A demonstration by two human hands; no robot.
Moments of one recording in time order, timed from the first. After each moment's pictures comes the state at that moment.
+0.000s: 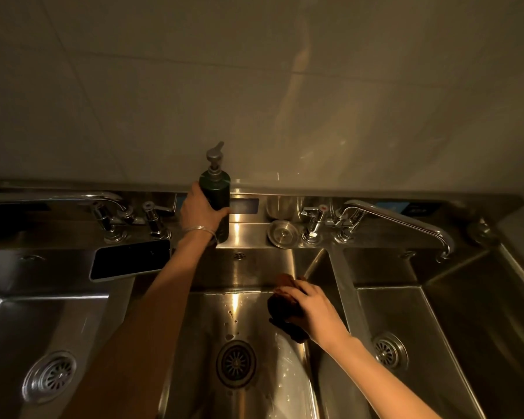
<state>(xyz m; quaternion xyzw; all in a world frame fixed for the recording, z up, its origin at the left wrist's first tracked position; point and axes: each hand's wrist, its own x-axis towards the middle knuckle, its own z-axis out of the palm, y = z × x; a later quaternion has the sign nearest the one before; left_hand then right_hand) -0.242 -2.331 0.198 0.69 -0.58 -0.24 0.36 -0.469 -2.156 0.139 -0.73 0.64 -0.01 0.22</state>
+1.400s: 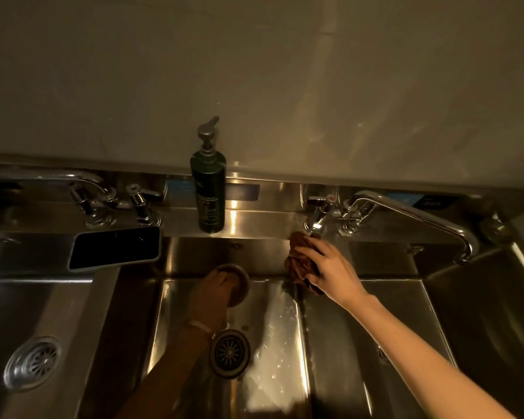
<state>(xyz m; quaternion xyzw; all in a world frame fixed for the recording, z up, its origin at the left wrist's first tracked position) -0.248 -2.215 0.082 0.52 -0.83 -0.13 0.14 -0.511 -2.223 0.140 -0.76 0.63 -0.01 0.15</state>
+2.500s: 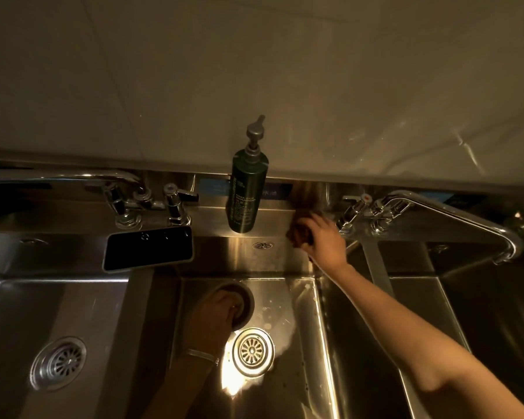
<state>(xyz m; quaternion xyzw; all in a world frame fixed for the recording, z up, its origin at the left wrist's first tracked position) -0.183 -2.185 0.078 0.55 -0.78 -0.17 0.25 -0.441 -2.291 0.109 -0.70 0.71 -0.05 0.09</state>
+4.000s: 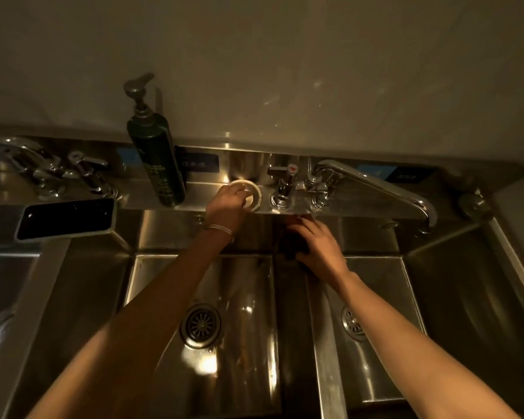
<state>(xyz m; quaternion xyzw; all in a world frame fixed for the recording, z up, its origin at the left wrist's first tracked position) -0.372 -2.297 0.119 0.60 -0.76 -0.13 0.20 -0.585 -2.217 0.111 -0.75 0.64 -0.05 0.18</state>
